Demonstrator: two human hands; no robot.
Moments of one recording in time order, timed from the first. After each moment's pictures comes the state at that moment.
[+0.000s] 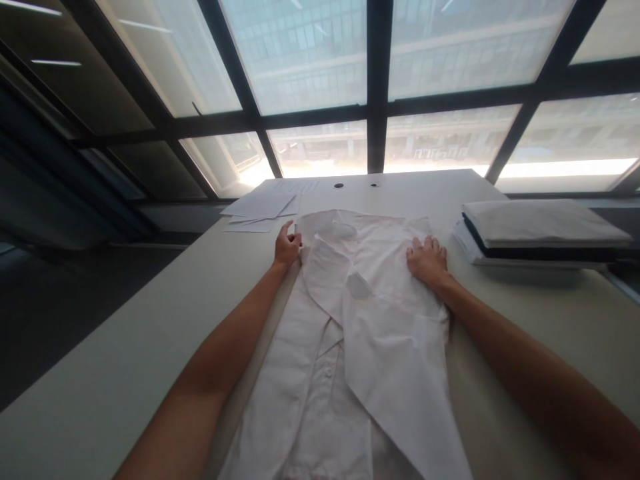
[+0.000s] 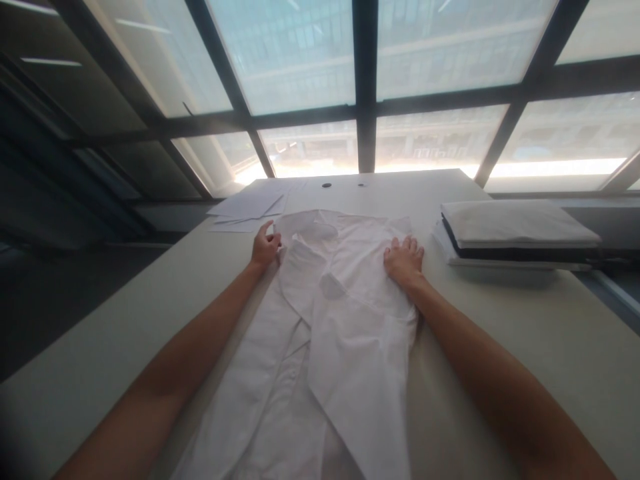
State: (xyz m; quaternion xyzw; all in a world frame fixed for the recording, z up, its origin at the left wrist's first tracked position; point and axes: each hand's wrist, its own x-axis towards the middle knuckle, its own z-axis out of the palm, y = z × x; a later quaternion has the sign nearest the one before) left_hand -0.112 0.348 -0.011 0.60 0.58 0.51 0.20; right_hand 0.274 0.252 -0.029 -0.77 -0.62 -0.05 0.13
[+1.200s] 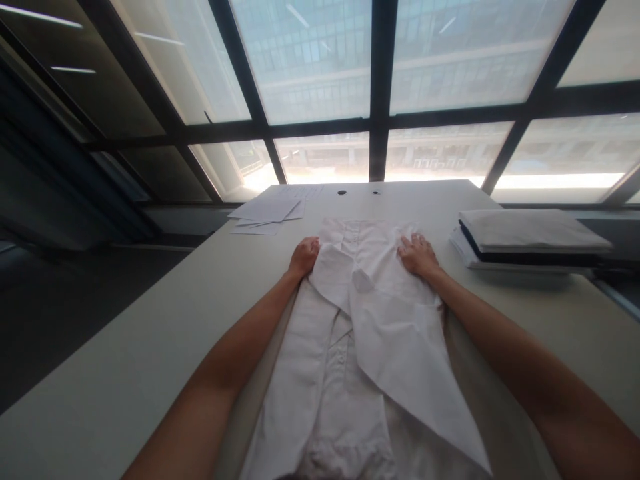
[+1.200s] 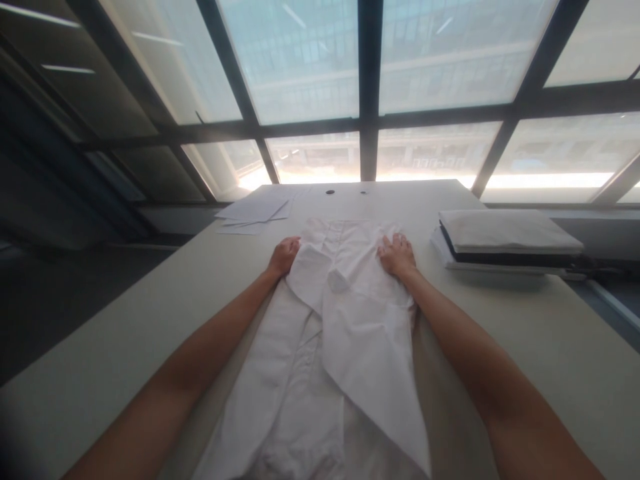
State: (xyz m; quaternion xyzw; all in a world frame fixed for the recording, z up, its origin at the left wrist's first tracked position) left_hand -0.090 0.330 -0.018 0.76 0.56 0.33 0.06; right_hand 0.277 0.283 -0.030 -0.71 -0.69 -0.02 0.12
